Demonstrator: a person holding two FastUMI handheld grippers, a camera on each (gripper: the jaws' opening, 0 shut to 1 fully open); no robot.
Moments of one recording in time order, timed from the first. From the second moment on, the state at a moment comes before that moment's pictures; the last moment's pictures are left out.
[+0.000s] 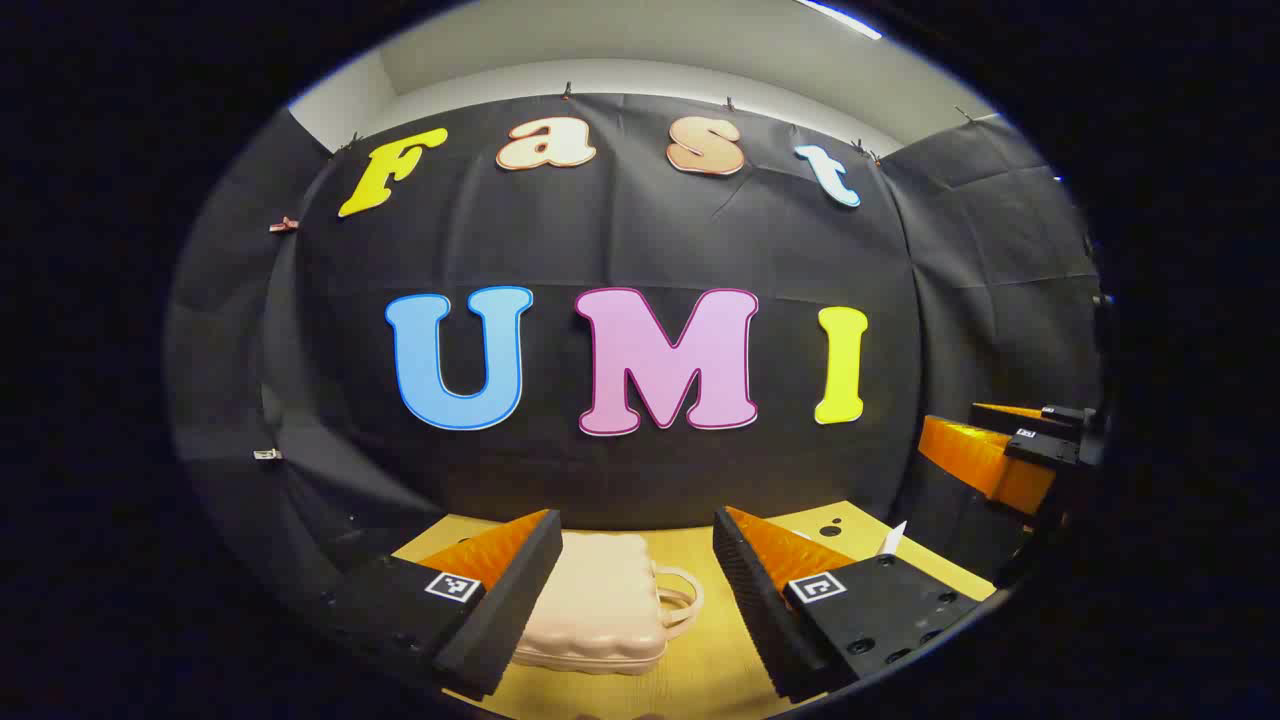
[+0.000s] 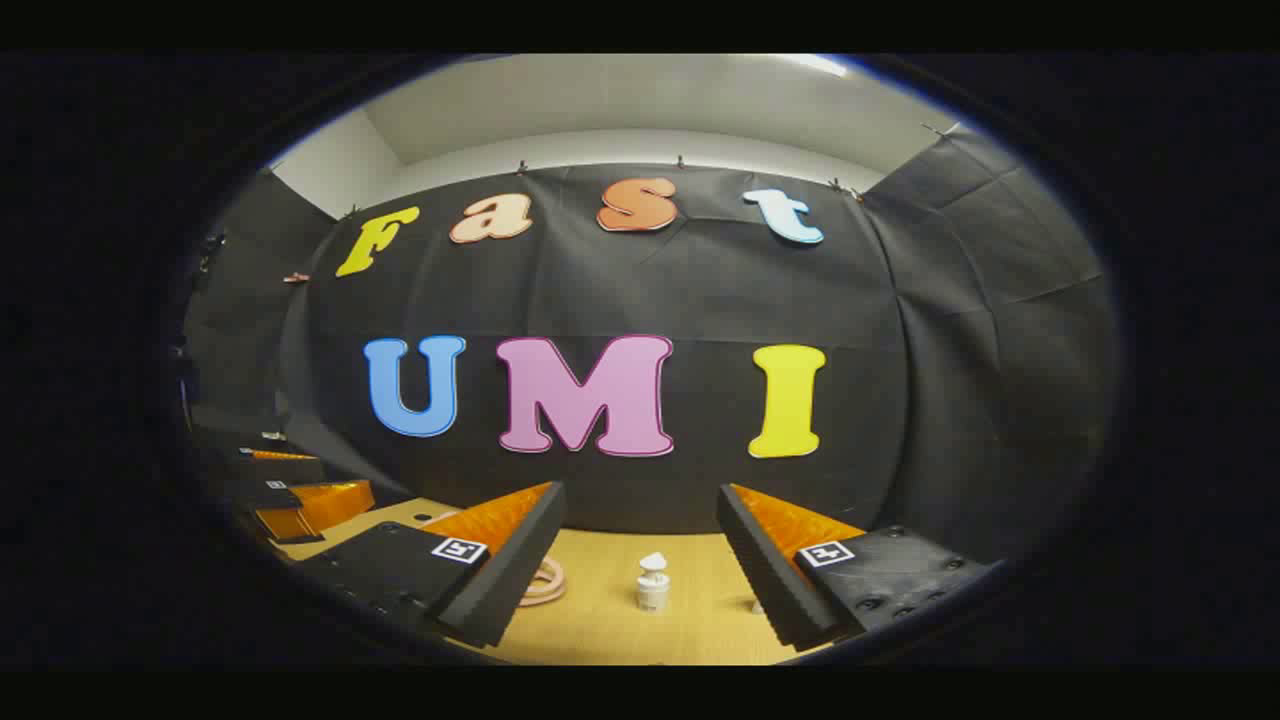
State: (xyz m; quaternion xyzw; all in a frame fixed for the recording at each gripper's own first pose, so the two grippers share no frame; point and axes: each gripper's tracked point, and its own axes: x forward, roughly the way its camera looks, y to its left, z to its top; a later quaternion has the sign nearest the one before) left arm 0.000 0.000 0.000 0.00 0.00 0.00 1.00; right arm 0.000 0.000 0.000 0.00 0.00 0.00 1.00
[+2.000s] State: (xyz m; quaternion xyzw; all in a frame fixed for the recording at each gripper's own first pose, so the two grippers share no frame) left arm 0.209 -0.119 -0.231 0.02 0.23 -0.06 0.97; right arm 0.035 -0.069 -0.050 -0.07 0.03 -0.01 1.00
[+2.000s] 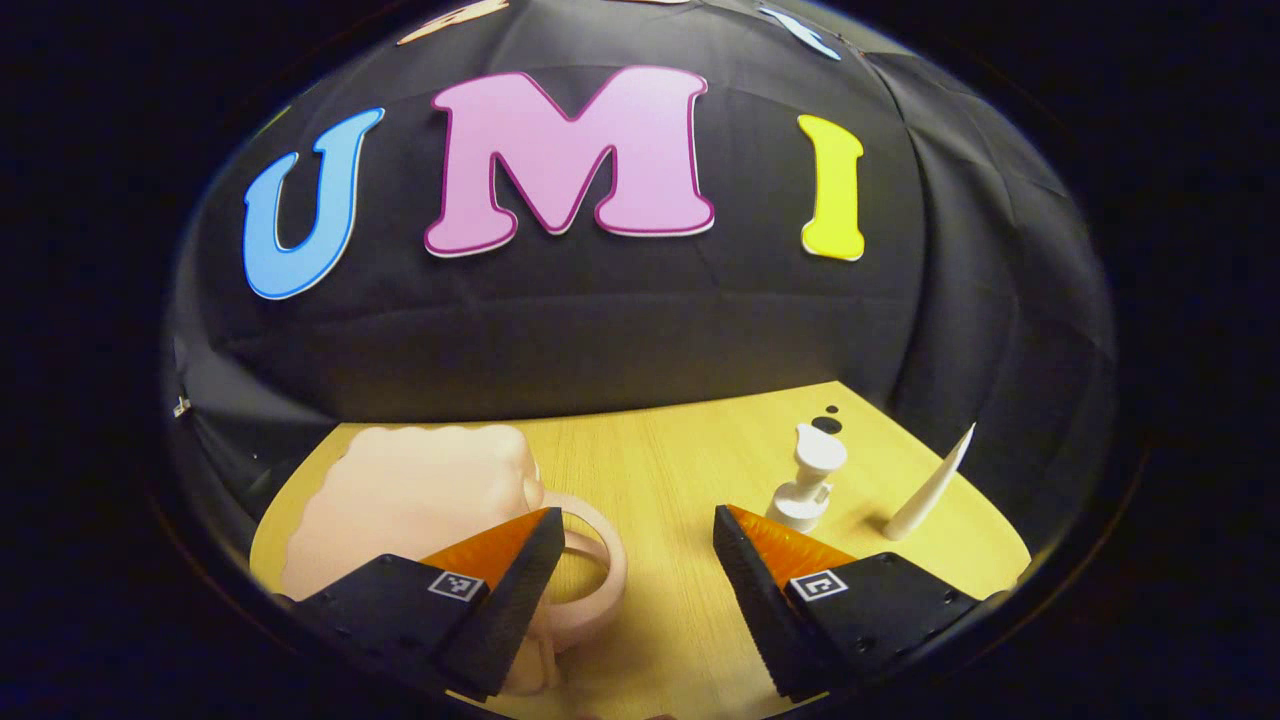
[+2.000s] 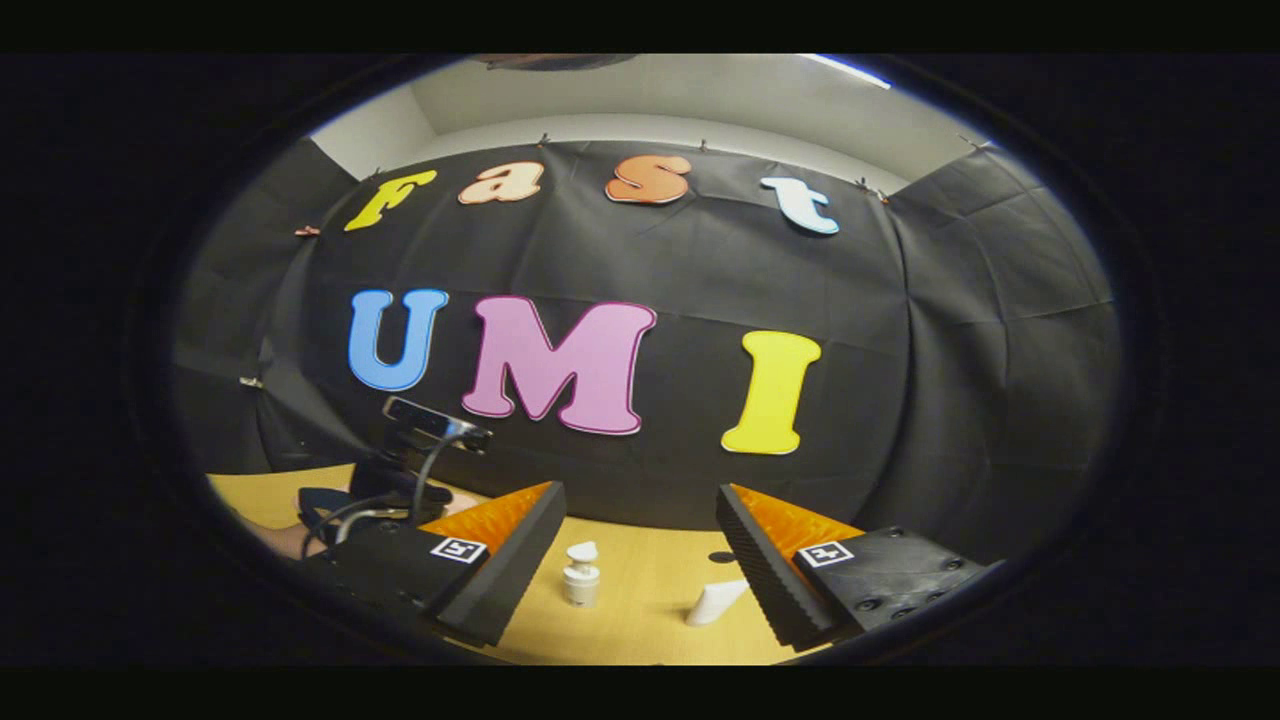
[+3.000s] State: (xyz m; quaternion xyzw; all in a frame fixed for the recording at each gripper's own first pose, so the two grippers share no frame) left arm 0.248 -0.105 -0.335 -0.02 0.40 0.01 0.92; right arm 0.023 -0.129 -0.116 -0.06 0.12 -0.06 0.99
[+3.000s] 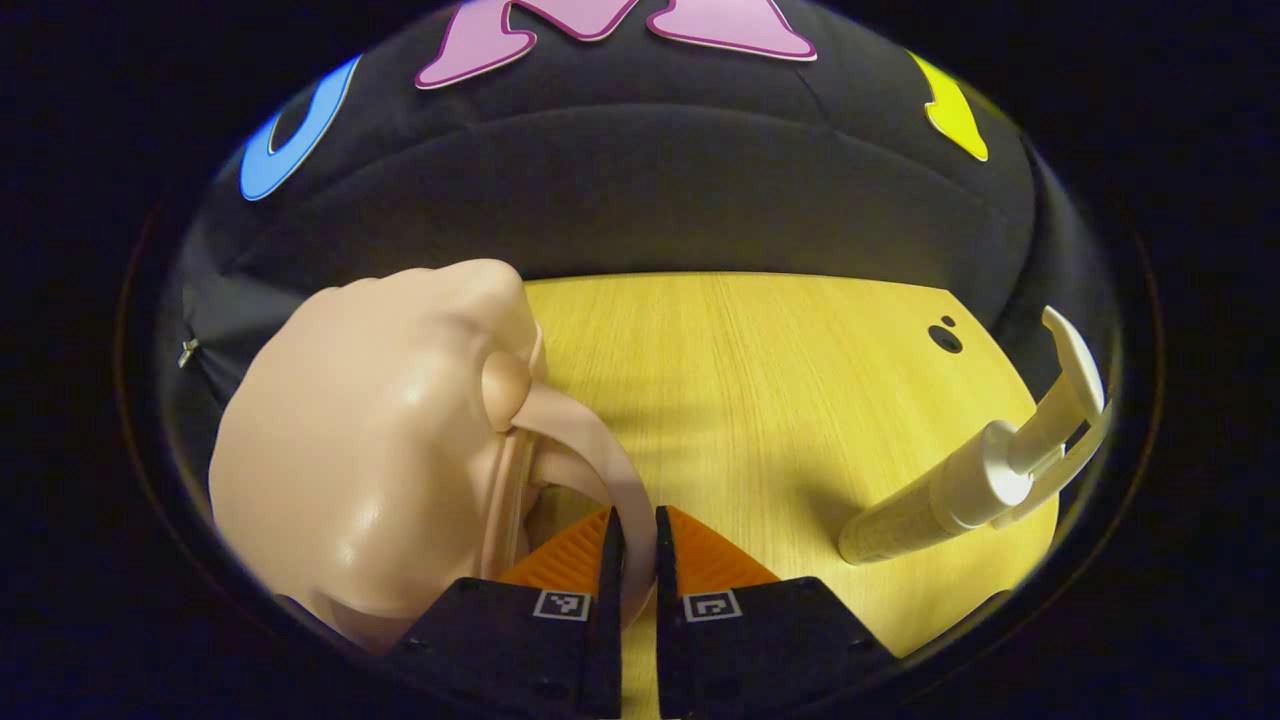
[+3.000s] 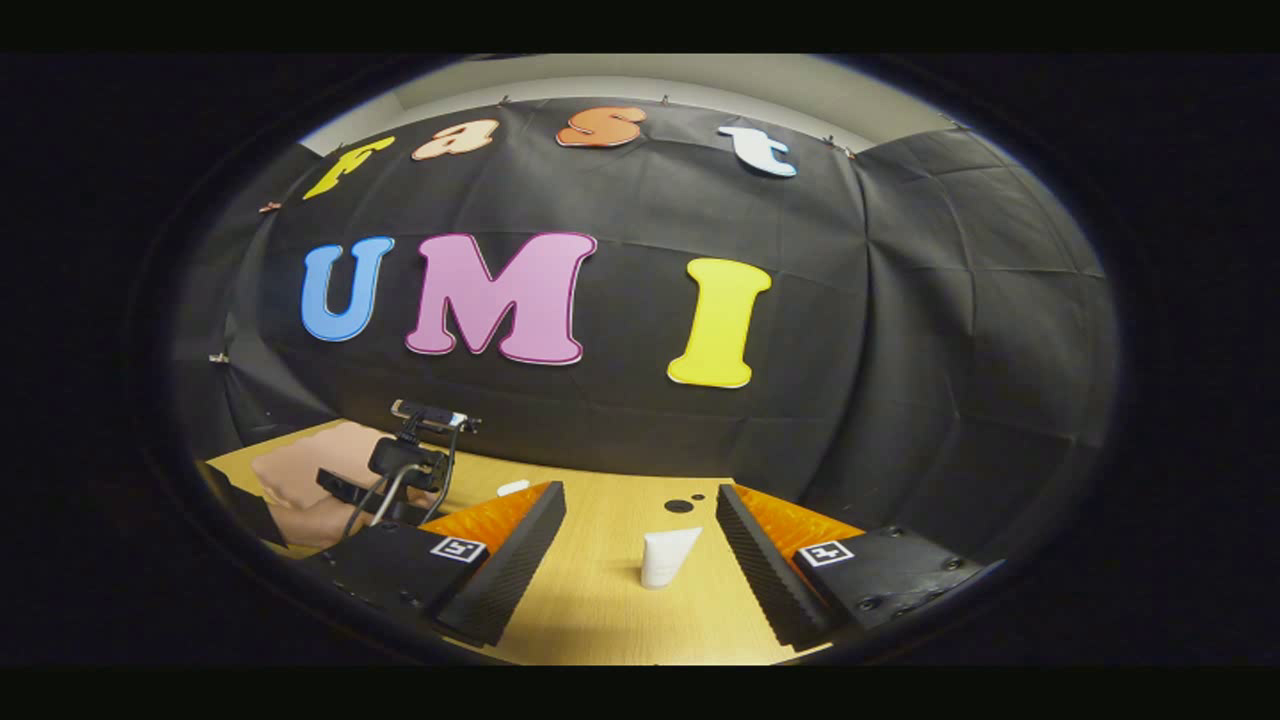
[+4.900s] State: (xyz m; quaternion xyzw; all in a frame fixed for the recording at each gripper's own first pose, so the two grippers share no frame) left arm 0.251 0.441 -0.290 0.04 0.36 0.18 0.91; right arm 0.051 0.007 -0.152 -0.06 0.15 -0.02 0.99
